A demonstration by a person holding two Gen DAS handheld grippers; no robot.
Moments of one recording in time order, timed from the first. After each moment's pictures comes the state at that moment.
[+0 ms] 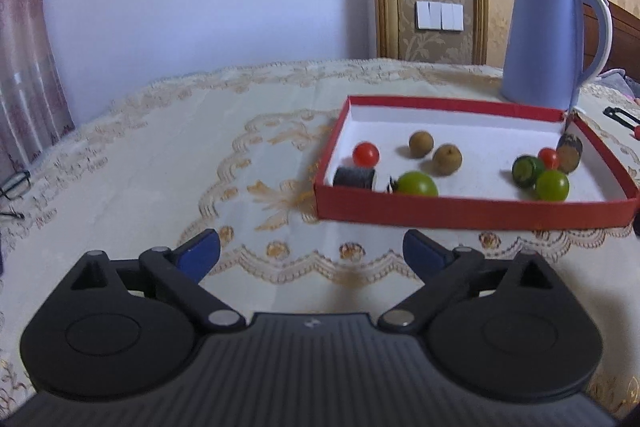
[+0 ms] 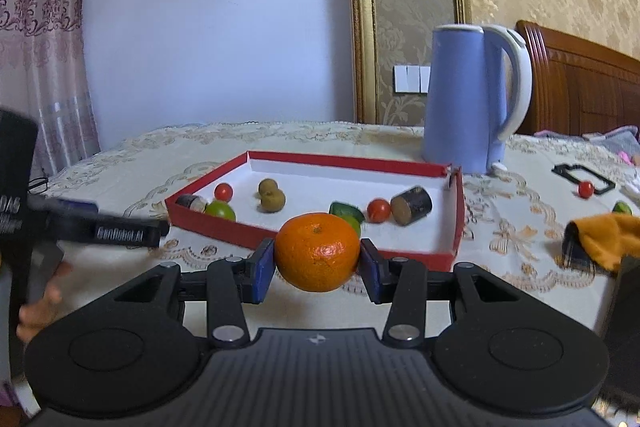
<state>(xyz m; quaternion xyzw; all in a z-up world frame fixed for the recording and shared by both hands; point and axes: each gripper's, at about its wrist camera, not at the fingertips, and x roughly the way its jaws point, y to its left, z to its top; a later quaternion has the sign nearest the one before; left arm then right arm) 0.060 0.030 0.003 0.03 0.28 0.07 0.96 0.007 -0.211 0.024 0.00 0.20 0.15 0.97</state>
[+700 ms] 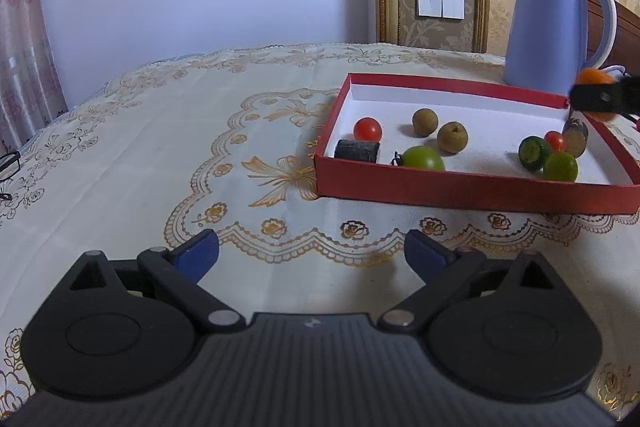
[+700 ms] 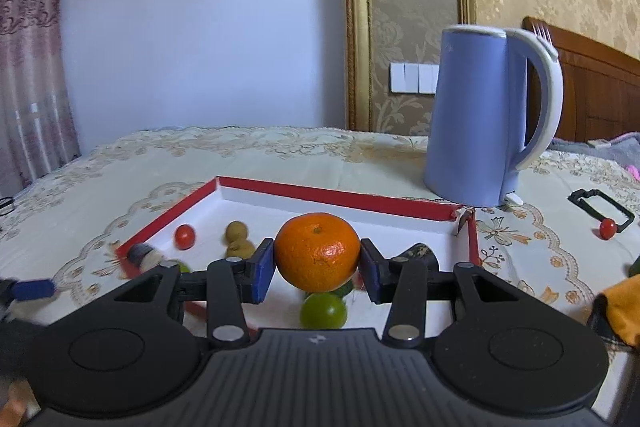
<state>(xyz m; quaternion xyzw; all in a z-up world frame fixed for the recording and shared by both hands) 0.064 0.037 -0.013 0.02 0.29 0.07 0.95 0.104 -0.200 0.041 0.00 0.22 0.14 0.96</state>
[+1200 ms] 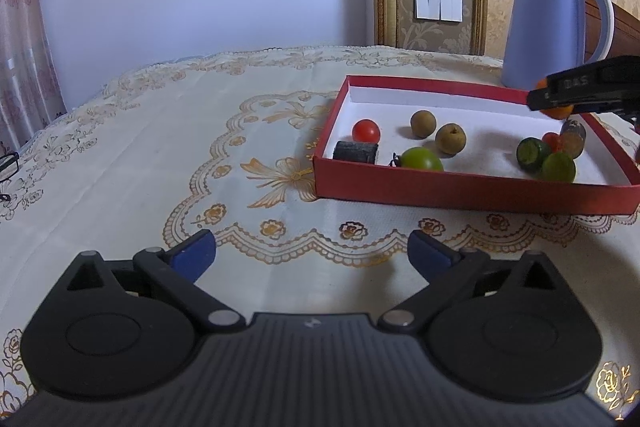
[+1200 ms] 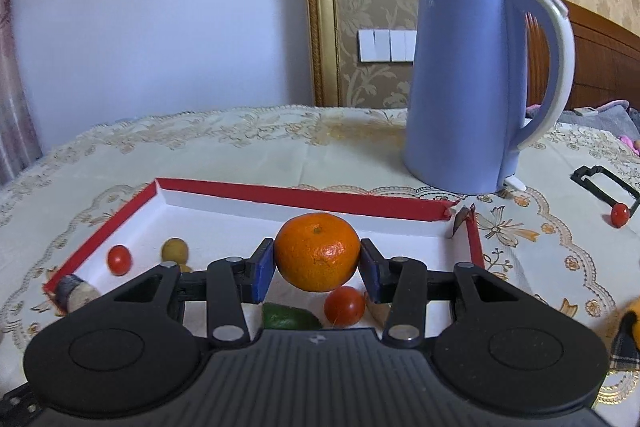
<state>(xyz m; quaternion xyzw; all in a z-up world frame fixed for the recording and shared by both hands) 0.063 0.037 -0.013 0.02 0.28 0.06 0.96 0.175 -0.197 0.023 0.02 0.27 0.09 0.96</state>
